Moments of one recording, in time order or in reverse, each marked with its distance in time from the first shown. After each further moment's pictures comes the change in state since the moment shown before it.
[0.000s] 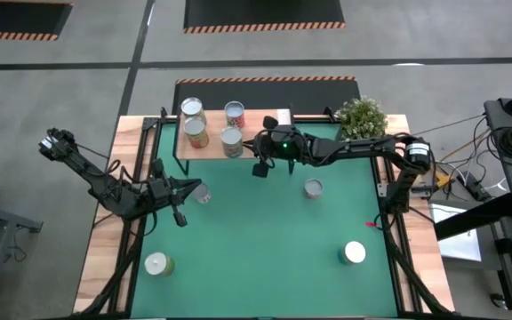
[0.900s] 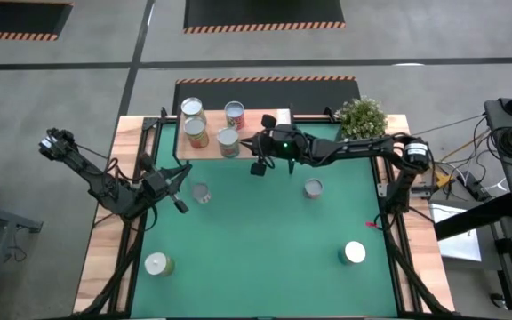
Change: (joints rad) left arm 0.000 -0.010 0.021 -0.033 -0.259 0.109; right arm -0.001 0.017 0.008 0.078 0.002 -0.039
